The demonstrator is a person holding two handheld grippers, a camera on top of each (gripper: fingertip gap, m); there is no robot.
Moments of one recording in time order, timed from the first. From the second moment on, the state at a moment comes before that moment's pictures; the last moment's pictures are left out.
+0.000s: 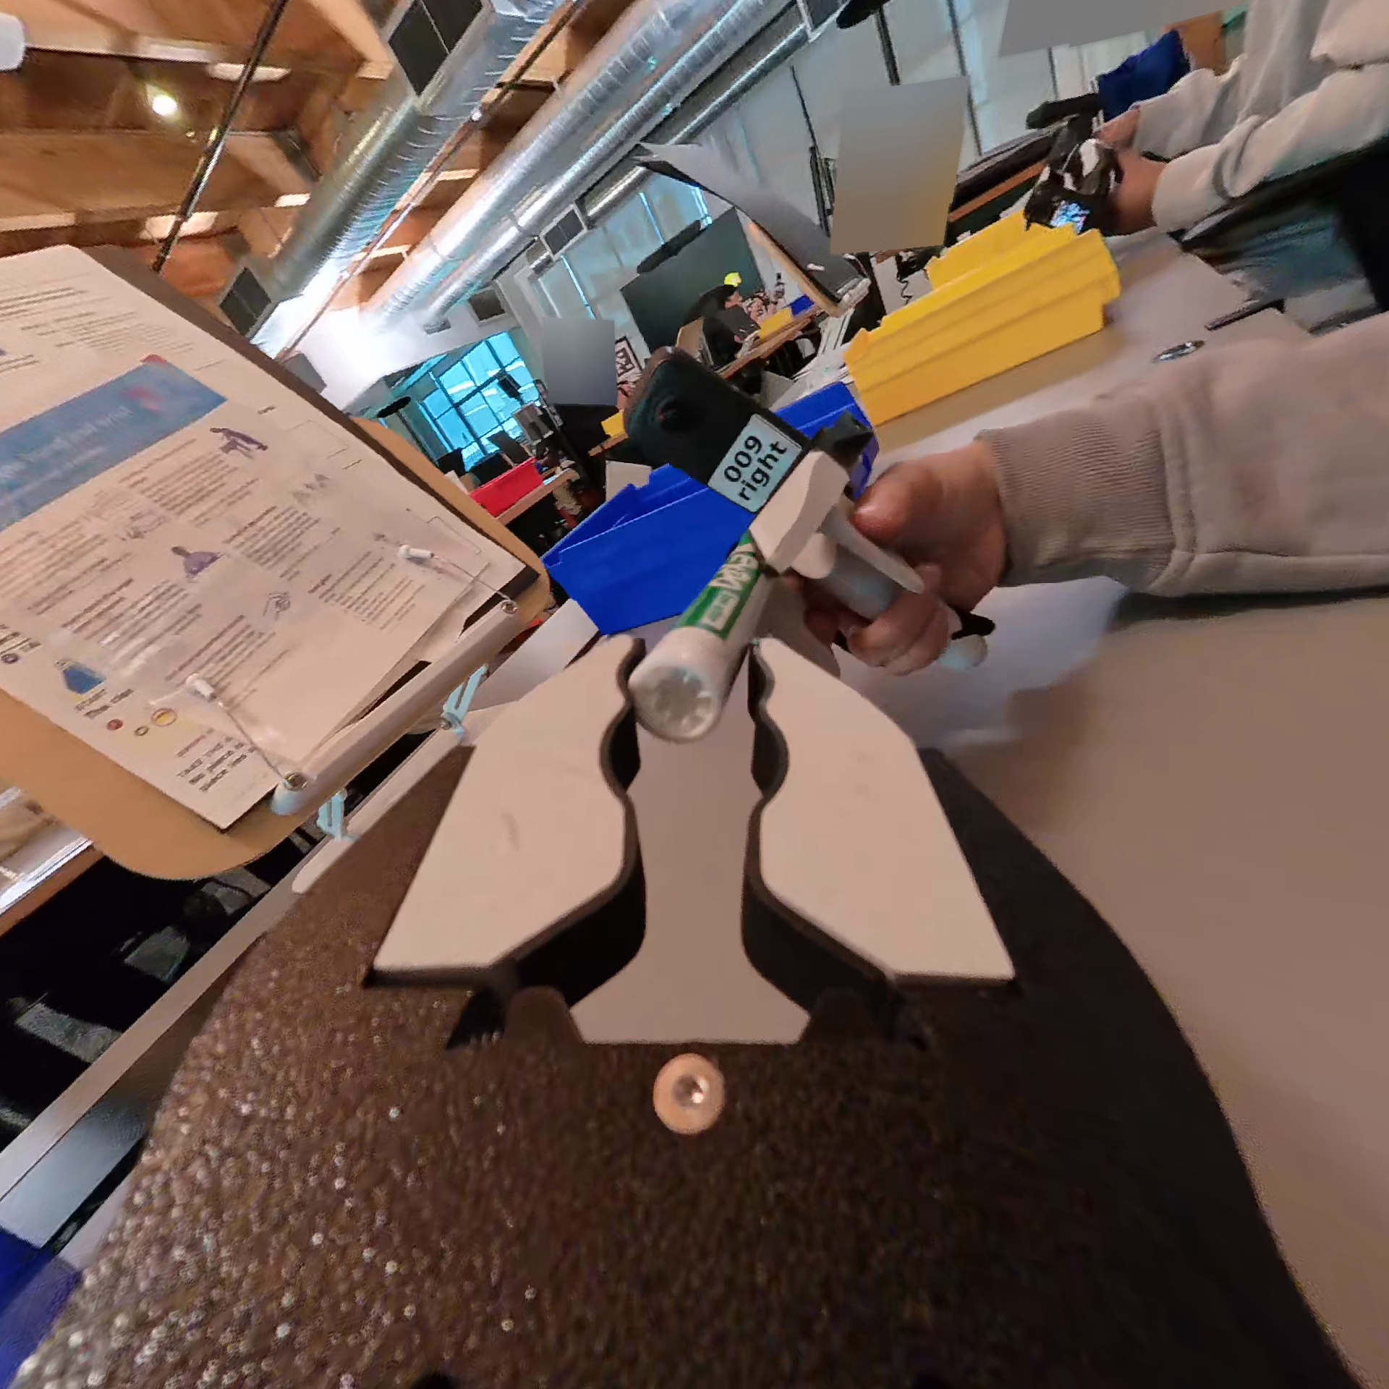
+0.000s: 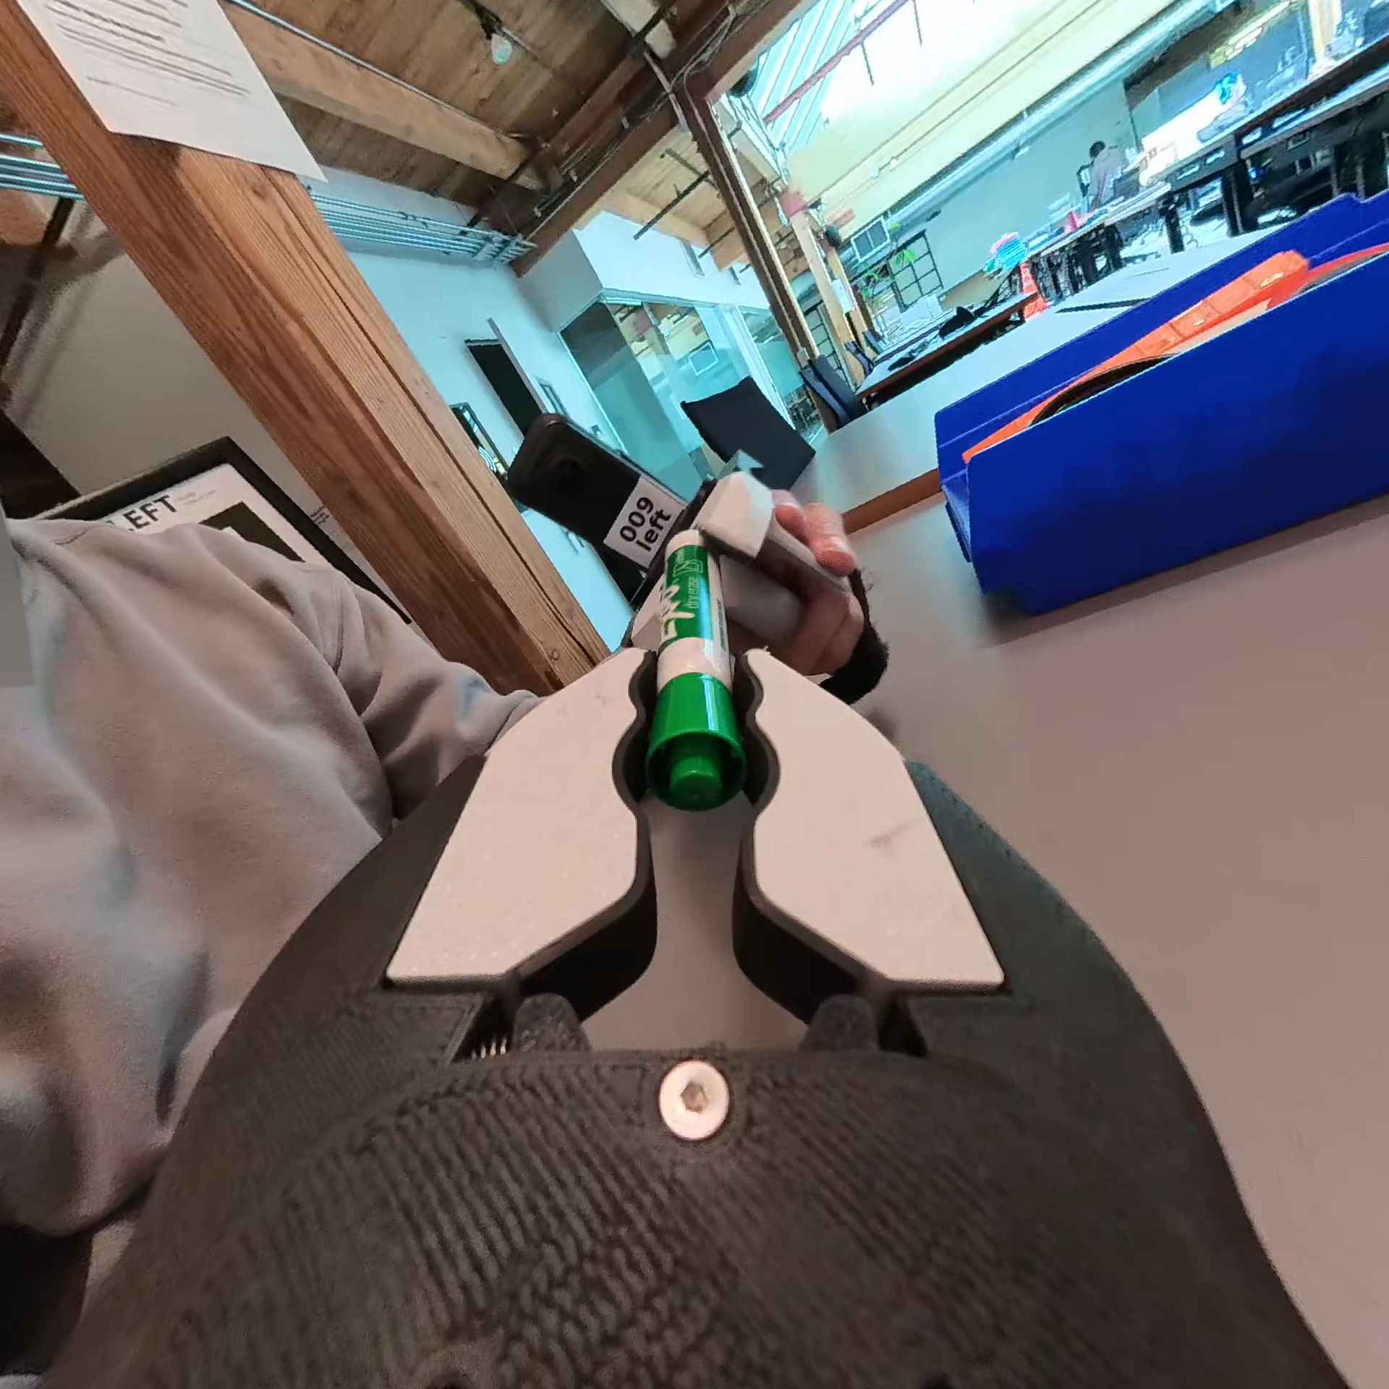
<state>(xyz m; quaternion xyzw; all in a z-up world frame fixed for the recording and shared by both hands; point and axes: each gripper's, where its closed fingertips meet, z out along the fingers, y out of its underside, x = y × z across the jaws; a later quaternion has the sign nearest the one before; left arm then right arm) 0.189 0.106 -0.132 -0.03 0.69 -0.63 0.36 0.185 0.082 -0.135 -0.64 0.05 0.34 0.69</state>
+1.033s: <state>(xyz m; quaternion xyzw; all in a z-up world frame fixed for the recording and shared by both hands) 0.205 0.103 -0.145 -0.25 0.67 -0.70 0.06 0.208 0.094 -0.152 -0.73 -0.13 -0.18 0.65</state>
